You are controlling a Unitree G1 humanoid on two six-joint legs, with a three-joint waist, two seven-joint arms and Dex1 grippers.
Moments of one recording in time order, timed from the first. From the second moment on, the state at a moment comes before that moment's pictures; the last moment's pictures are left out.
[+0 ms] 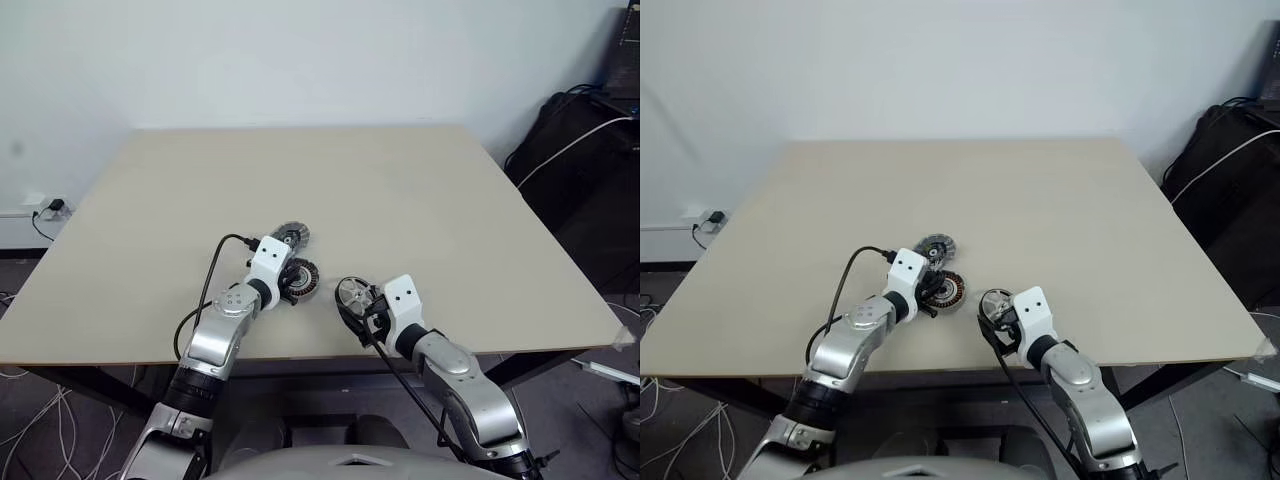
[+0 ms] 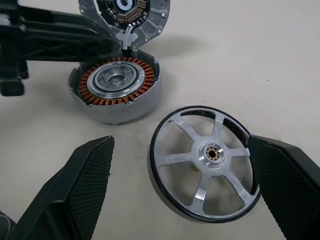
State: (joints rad) left arm -0.24 0.13 -0.21 0.12 -0.04 0.47 -0.32; right arm 0.17 -0.24 0.19 -0.38 0.14 0.55 0.32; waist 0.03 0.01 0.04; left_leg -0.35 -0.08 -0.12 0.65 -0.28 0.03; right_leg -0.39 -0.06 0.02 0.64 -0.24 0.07
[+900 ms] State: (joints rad) left arm -0.14 0.08 -0.21 0.00 -0.09 0.43 -0.37; right arm 0.17 -0.24 0.19 -0.38 0.14 0.55 0.32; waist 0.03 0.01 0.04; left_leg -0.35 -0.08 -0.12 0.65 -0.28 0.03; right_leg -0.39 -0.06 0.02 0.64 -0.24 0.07
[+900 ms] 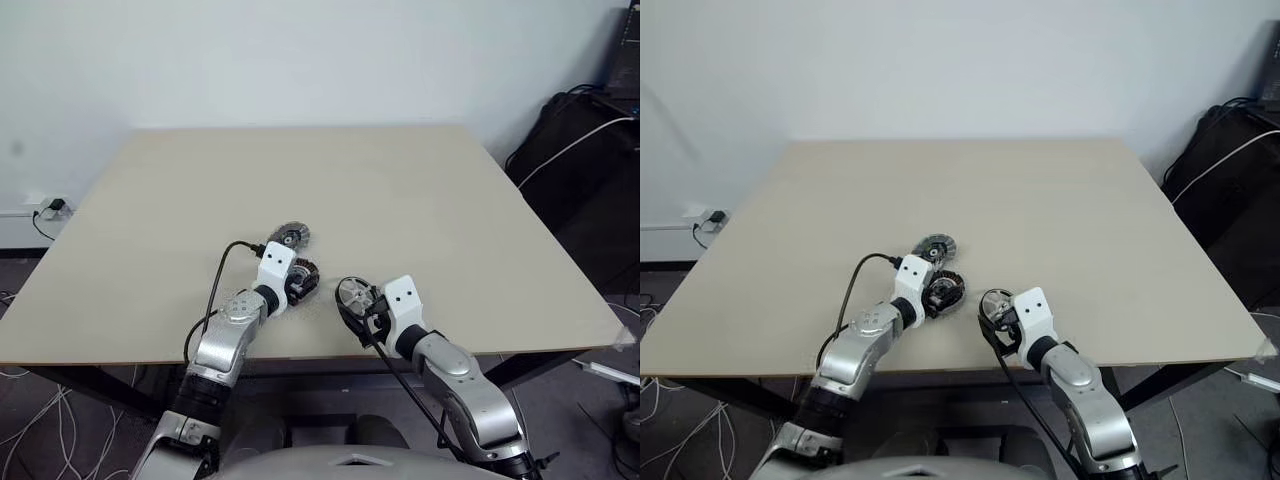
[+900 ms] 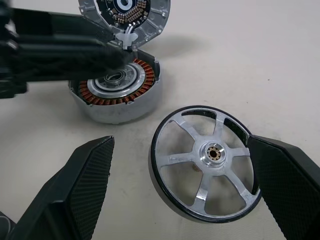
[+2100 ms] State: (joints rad) left arm 0.32 0.27 -0.18 -0.25 -0.05 0.19 -0.37; right arm -0.31 -0.12 0.41 -0.03 0.06 0.78 0.35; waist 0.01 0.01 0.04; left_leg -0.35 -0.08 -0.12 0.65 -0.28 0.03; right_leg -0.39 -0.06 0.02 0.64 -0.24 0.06
